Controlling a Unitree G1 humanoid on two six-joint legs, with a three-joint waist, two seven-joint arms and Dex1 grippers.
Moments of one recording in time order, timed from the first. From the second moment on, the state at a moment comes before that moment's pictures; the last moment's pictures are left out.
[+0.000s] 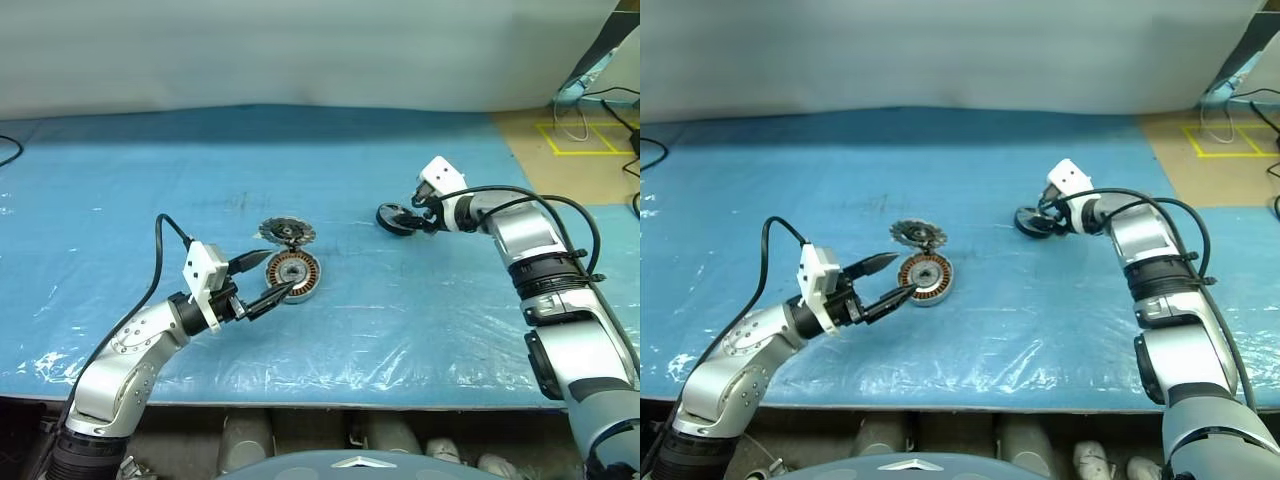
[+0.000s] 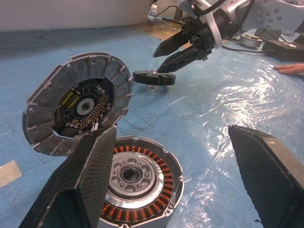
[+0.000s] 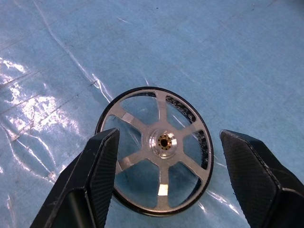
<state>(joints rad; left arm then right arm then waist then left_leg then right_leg) 0.04 0.49 0.01 -0.41 -0.56 0.33 -0.76 -0.82 -0.59 0.18 0.51 -0.02 0.52 0.87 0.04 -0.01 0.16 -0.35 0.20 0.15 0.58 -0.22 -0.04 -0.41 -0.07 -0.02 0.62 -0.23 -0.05</state>
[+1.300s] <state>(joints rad) 0.12 0.52 0.01 -0.18 -0.44 0.10 -0.93 -0.51 -0.54 0.06 0.09 0.23 0.47 1.01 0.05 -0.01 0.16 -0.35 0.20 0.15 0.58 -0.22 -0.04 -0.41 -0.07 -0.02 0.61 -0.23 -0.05</state>
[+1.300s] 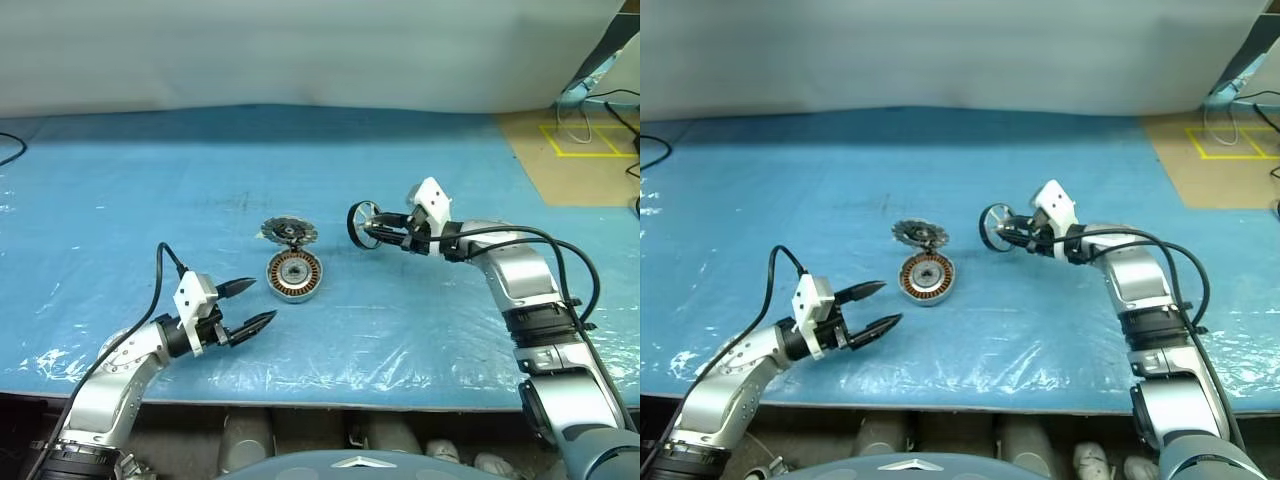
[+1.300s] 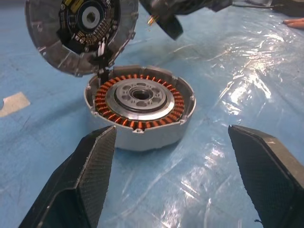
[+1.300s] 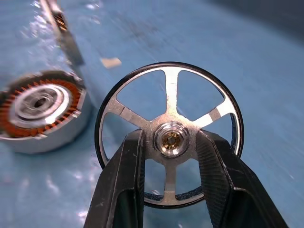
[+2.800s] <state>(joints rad) 0.13 0.54 0.03 -0.20 -0.39 0.07 -0.90 -0.61 -0.40 0.33 0.15 0.22 0.35 1.17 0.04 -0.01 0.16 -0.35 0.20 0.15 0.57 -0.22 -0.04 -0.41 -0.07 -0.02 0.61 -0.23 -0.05</state>
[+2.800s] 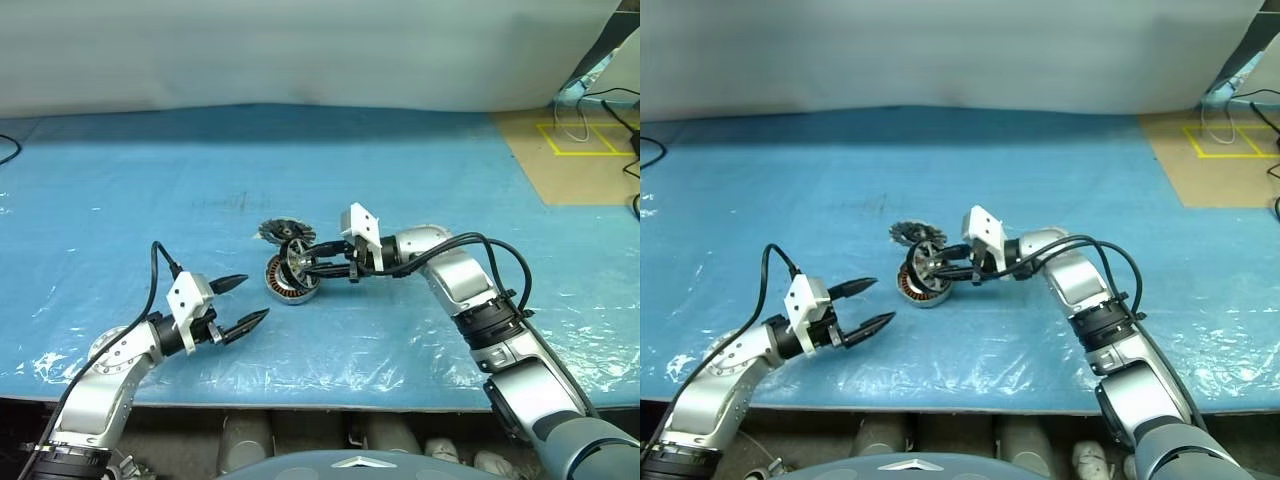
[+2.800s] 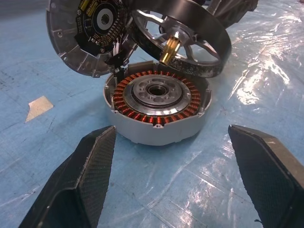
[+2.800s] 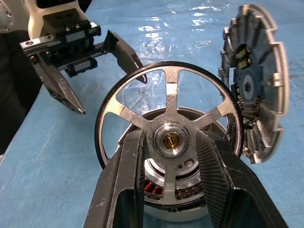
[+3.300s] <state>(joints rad) 0.14 0.53 0.02 -0.20 -0.37 0.05 -0.90 -0.63 -0.38 0.34 0.19 0.18 0.30 1.18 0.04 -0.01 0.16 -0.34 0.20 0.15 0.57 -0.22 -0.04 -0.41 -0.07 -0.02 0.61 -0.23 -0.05</state>
